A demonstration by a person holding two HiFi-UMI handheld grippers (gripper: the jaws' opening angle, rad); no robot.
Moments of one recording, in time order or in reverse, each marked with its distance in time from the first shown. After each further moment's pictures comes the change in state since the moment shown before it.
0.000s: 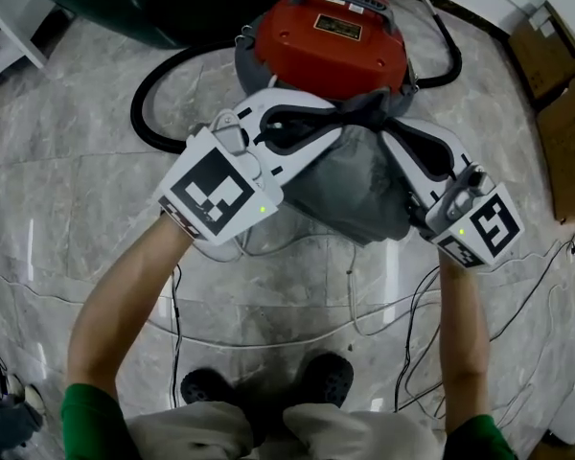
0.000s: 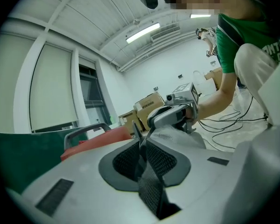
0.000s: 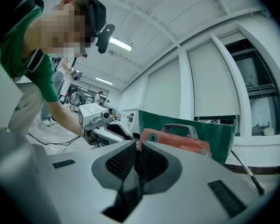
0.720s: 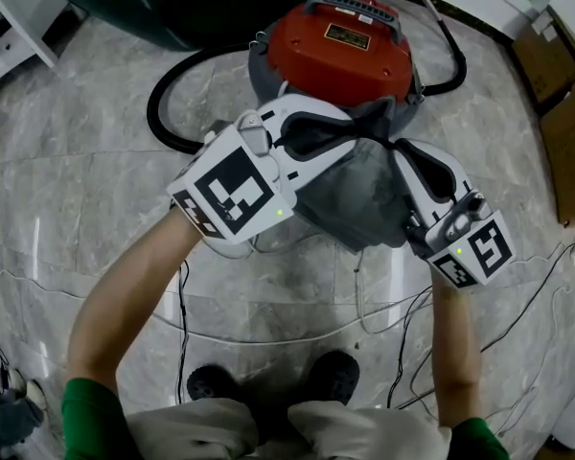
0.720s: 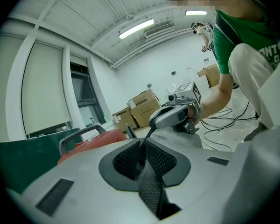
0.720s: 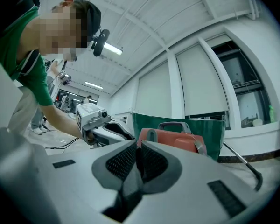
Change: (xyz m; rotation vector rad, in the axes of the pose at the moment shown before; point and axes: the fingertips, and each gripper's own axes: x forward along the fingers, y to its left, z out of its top) left arm -0.002 -0.014 0.013 0.054 0.042 -0.097; right arm -0.018 0.013 0.000 0.087 -0.032 -0.114
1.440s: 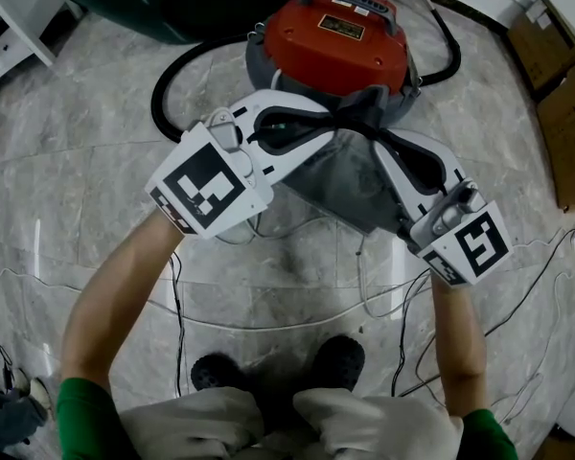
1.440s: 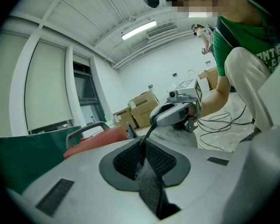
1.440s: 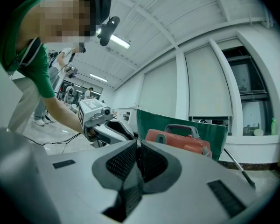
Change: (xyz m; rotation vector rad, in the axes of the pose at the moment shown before) left arm -0.035 -0.009 0.007 -0.033 0.000 0.007; right arm 0.008 0.038 0.020 -0.084 0.062 0.015
